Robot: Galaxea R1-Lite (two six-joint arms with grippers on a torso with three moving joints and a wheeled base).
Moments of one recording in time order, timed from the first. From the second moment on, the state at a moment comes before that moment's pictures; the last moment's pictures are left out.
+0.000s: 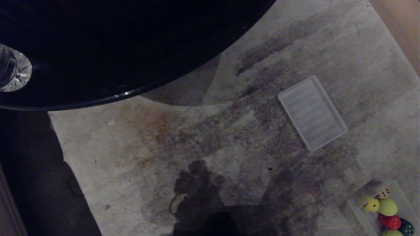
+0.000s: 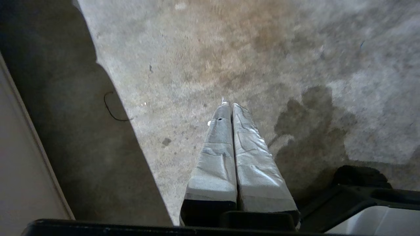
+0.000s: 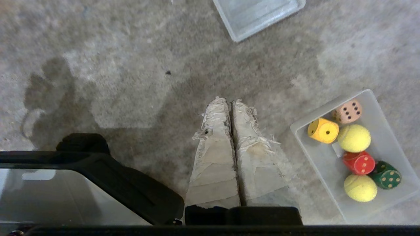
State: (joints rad) left arm -0.01 0.00 0.00 0.00 0.05 -0.05; right arm 0.01 0.00 -0.03 0.09 0.02 -0.01
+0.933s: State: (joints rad) left arm -0.01 0.00 0.00 0.00 0.05 -0.05; right arm 0.00 0.01 -0.05 0.13 -0.01 -0.01
